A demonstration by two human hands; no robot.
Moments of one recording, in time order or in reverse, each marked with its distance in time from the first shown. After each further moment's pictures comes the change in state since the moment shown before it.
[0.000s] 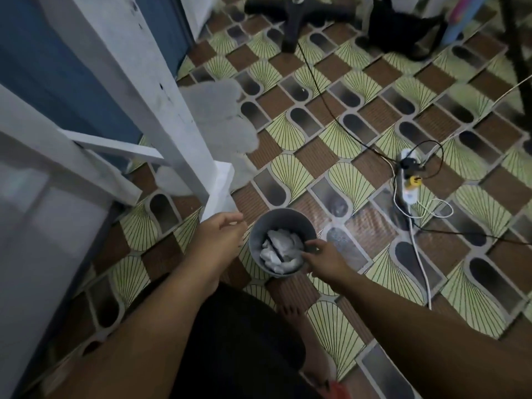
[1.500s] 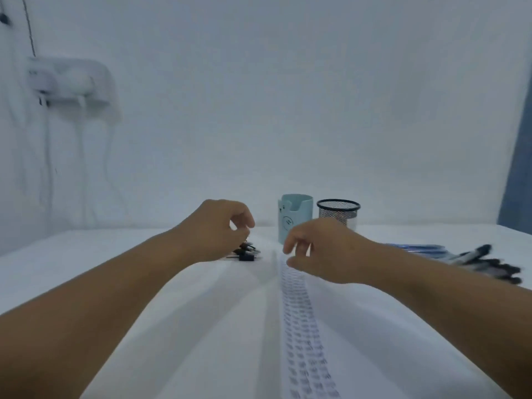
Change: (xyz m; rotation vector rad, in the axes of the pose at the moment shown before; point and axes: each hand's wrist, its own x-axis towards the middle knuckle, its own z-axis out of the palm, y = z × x) left_hand -0.497 -0.087 -0.539 0.400 1.312 0.270; right_hand -0.557 -0.505 0.368 -0.892 -0.720 -1.908
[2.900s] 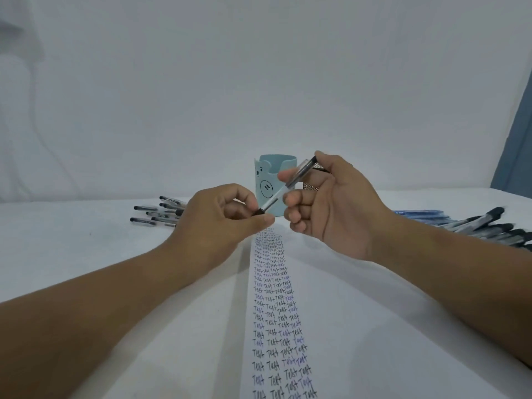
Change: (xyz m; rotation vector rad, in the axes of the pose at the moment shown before) left_hand 0.003 0.006 0.085 -0.707 0.090 -0.044; right_hand 0.012 0.042 0.012 1.479 0.005 0.217
